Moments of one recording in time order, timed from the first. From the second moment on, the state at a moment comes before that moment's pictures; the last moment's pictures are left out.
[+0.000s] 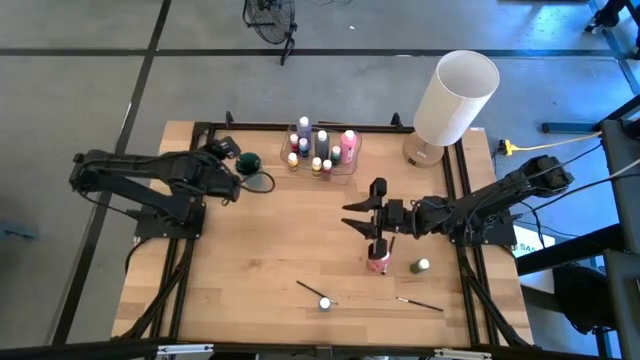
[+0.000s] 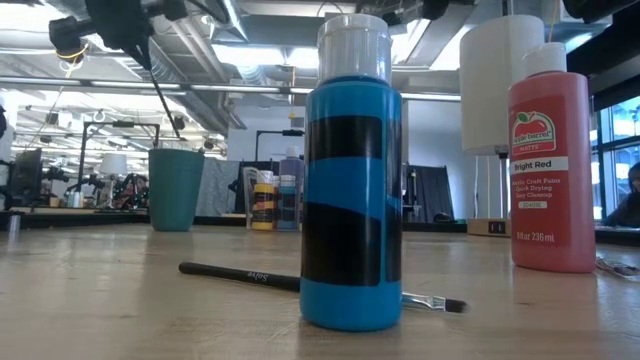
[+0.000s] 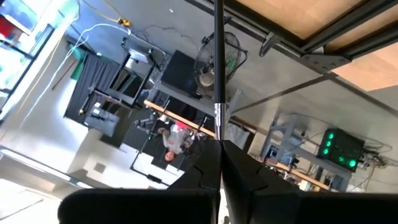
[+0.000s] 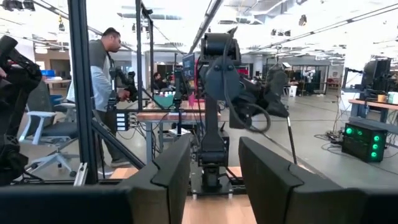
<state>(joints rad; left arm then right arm) -0.05 1.11 1.08 -1.57 -1.11 0.99 0.35 1.35 0.66 0.90 0.36 -0.07</state>
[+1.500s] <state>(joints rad) -0.02 1.23 1.08 -1.57 -0.88 0.80 0.39 1.35 0.66 0.83 0.36 -0.11</state>
